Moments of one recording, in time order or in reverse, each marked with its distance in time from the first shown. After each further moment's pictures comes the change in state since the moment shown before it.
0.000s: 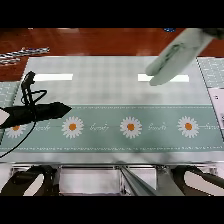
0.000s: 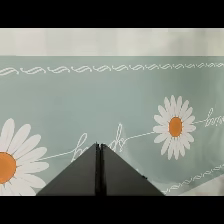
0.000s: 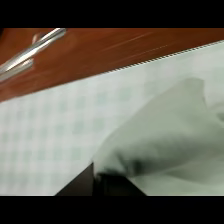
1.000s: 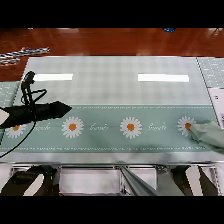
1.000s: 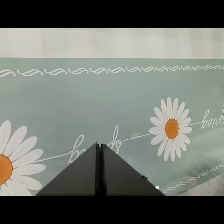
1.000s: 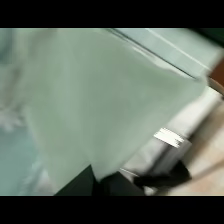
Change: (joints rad) left arm 0.000 0.000 0.000 -0.015 0.004 0.003; right arm -0.760 0.518 -0.664 -0.769 0.450 -0.033
